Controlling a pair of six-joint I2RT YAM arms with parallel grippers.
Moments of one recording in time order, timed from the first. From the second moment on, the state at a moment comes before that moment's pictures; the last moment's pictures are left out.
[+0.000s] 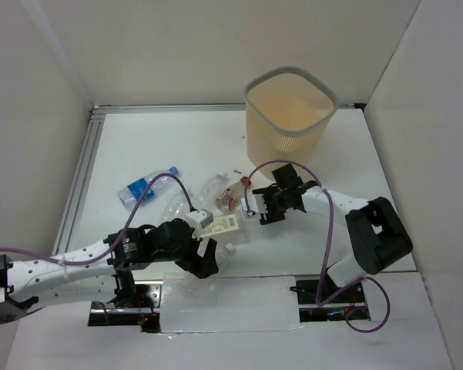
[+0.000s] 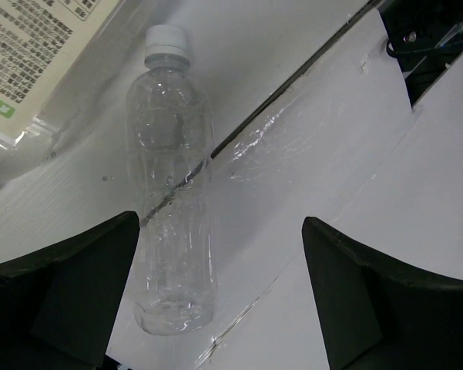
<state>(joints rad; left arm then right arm) -1.16 0.86 0.69 -0.61 0.00 -0.66 0.47 1.52 0.76 -0.26 -0.41 -1.34</state>
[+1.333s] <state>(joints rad) -1.25 1.35 0.67 -0.51 -0.19 -0.74 0.48 1.56 1.82 -0.22 -0.50 -0.41</state>
